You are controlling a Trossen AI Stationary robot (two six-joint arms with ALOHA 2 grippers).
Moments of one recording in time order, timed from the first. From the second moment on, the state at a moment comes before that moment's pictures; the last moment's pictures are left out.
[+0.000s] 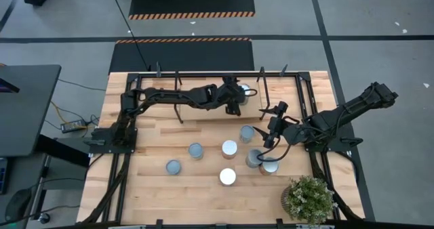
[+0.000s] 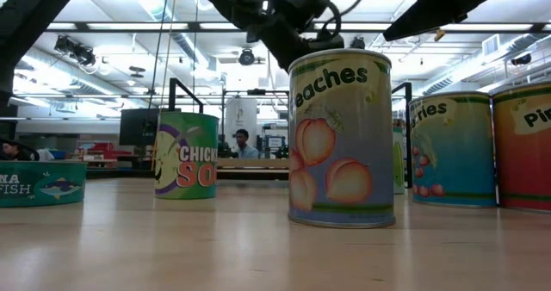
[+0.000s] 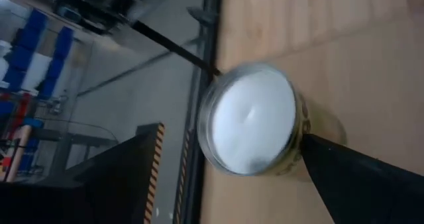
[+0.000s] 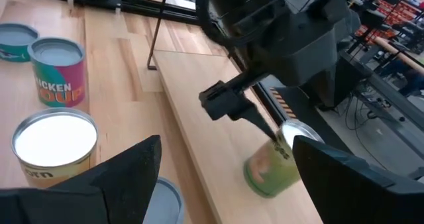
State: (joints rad) left arm 0.20 2.07 1.63 -0.15 -0.49 0.60; right arm 0.40 0.99 0.70 -0.30 0.88 0.08
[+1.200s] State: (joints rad) left arm -0.15 1.75 1.56 -0.95 -0.10 0.01; right arm 0.37 1.34 0.95 -0.37 0.47 0.00
